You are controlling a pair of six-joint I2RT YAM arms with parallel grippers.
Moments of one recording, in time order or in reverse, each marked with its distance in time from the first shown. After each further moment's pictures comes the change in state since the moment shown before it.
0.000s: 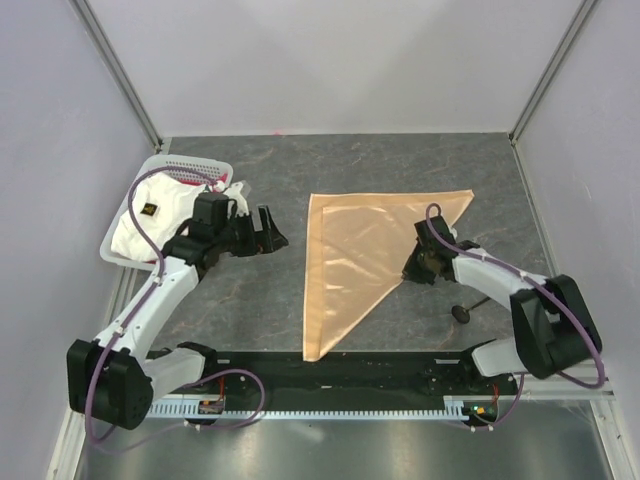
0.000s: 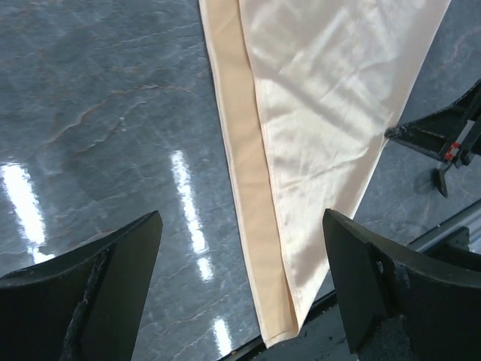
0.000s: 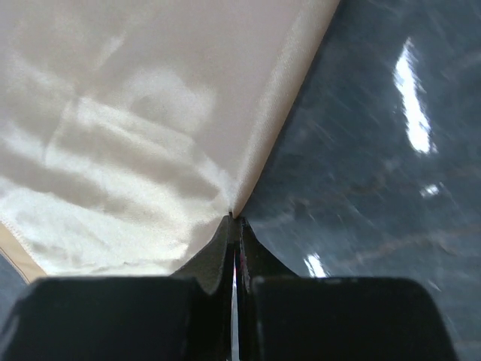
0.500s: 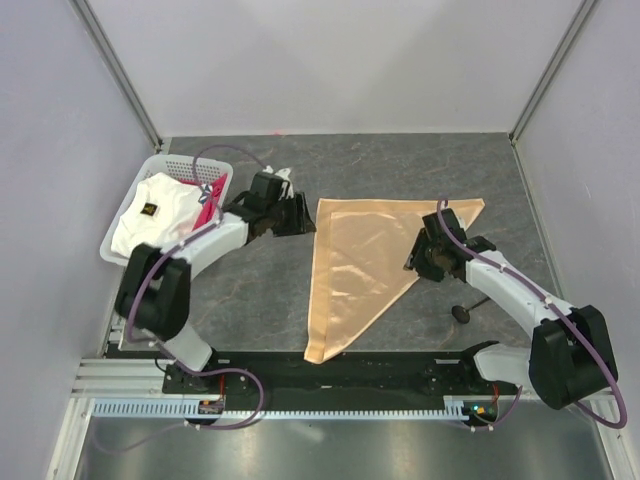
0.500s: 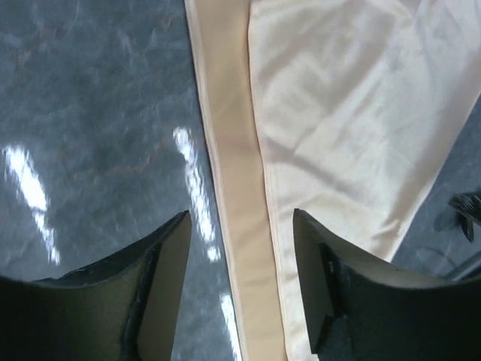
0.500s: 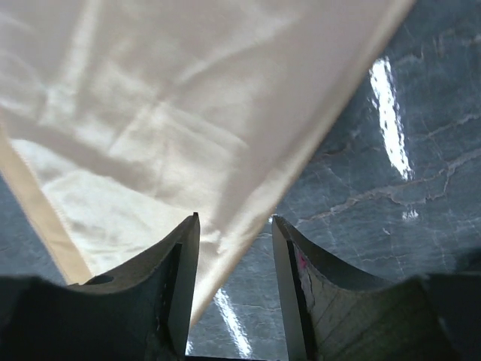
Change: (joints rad) left arm -0.194 0.457 0.184 0.199 -0.122 -0.088; right arm 0.000 -0.199 0.040 -0.222 0.040 -0.065
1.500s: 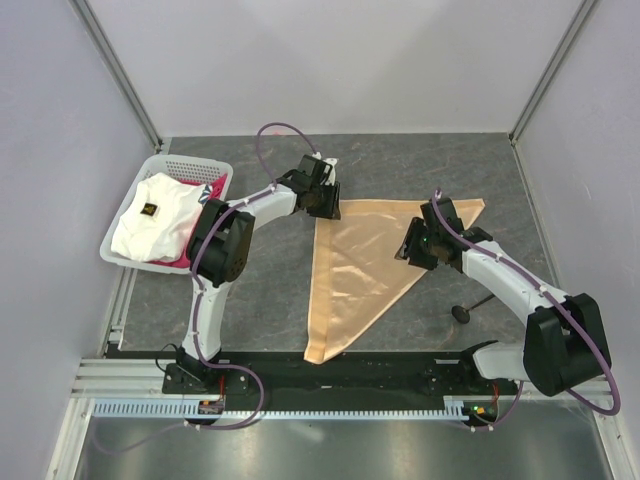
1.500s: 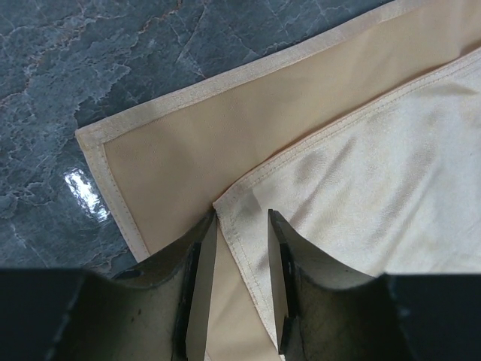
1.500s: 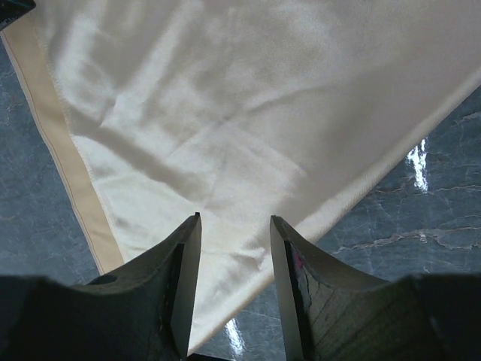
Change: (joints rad) left arm -0.073 0.625 0.583 -0.043 -0.002 0.209; right arm -0.010 0.067 0.087 0.070 -0.091 -0.068
